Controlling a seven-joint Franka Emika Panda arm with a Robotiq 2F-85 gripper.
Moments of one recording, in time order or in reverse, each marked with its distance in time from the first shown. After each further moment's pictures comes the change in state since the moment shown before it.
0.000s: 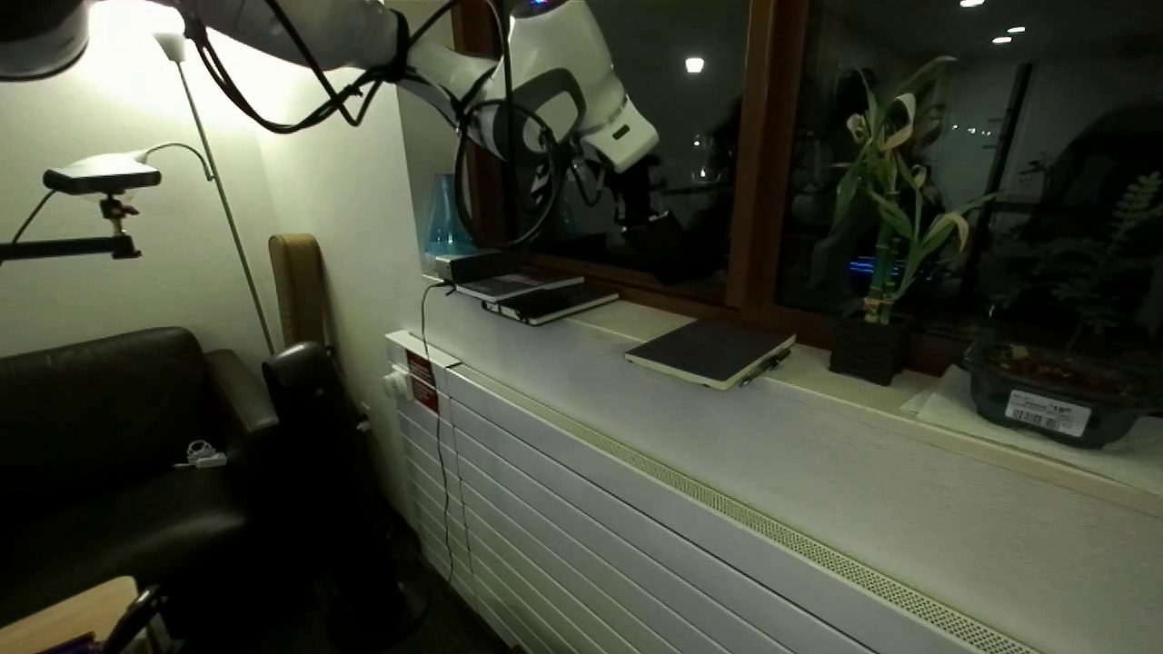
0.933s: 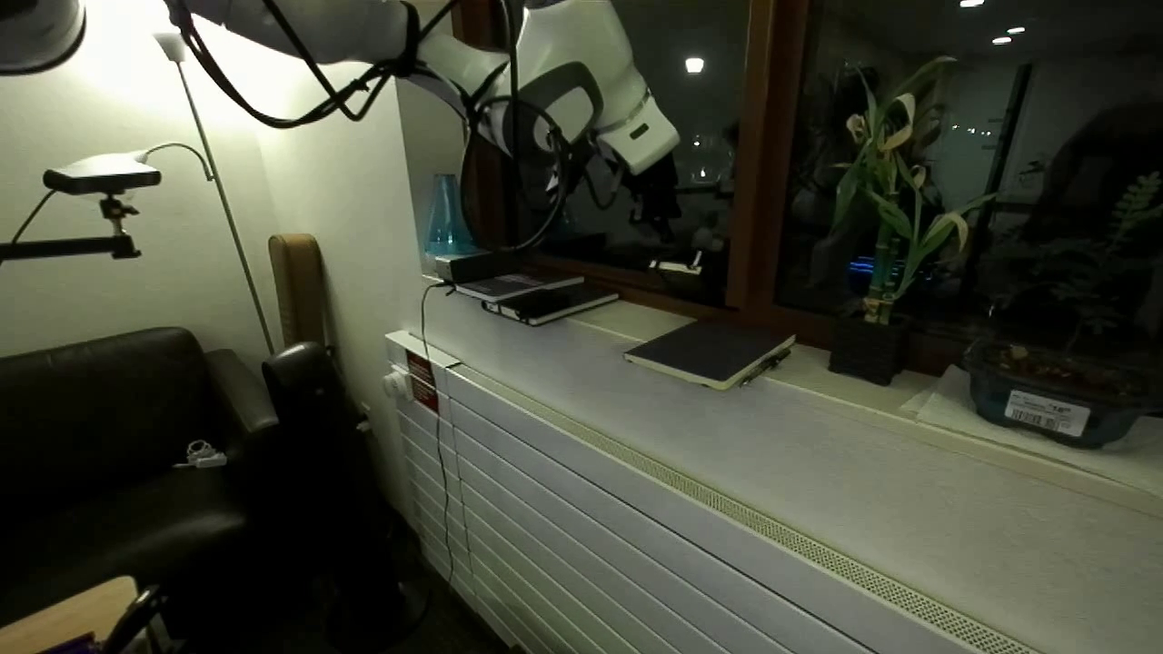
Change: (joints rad) arm -0.017 -0.021 -0.049 -0.031 0.024 0.012 0.041
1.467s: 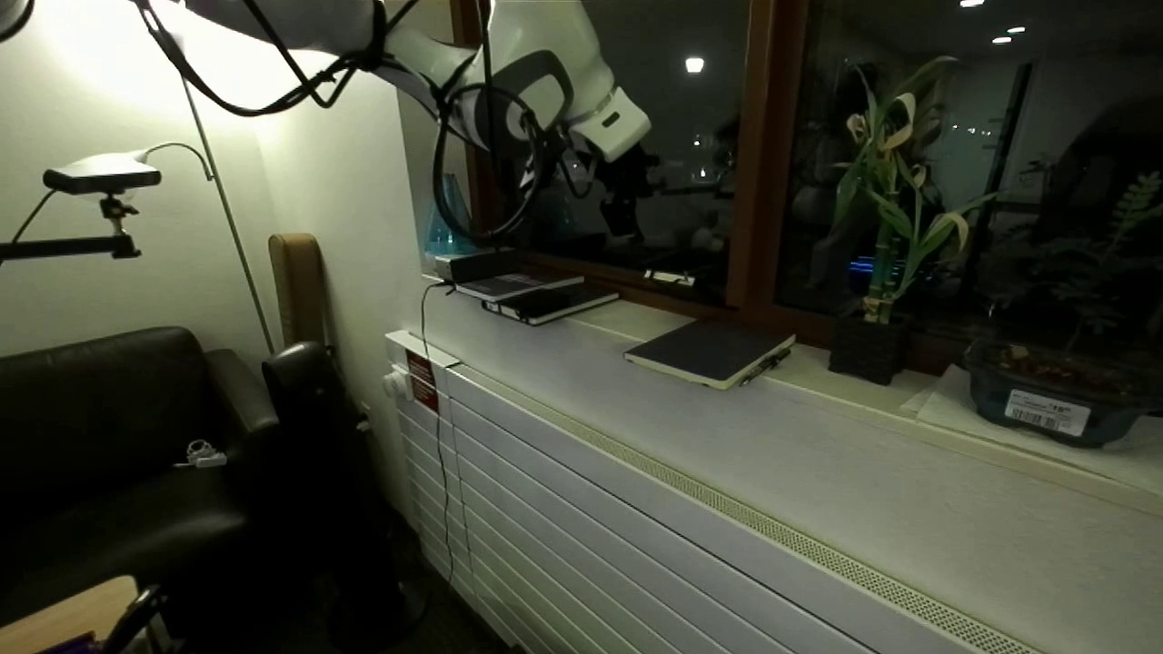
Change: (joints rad) arm 0.033 -0.072 0.020 -0.080 -0.072 -0.001 -0.029
